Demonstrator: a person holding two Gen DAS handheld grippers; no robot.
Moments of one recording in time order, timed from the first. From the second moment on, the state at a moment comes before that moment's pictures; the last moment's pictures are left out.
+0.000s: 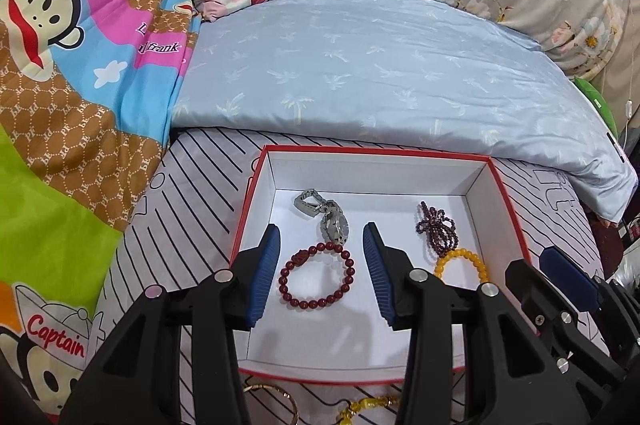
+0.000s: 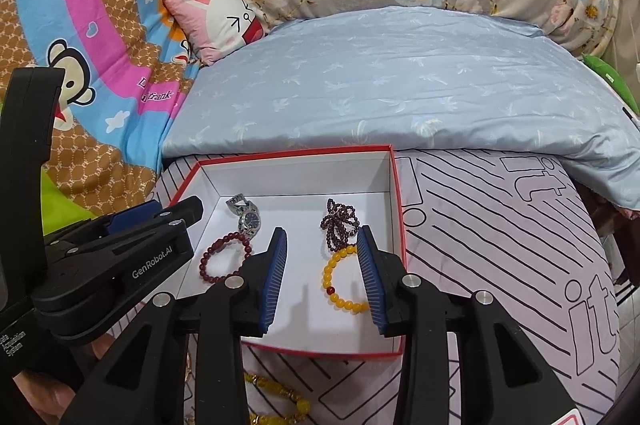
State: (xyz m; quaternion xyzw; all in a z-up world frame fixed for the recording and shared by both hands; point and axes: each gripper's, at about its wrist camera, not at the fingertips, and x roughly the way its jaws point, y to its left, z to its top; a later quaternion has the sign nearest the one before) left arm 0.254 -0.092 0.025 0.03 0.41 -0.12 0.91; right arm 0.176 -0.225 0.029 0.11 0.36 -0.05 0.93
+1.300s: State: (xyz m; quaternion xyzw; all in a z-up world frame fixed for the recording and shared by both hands) left arm 0.084 -0.008 -0.017 0.01 0.45 -0.12 0.88; right arm -0.001 -0.194 -0.037 0.12 0.44 -0.06 0.89
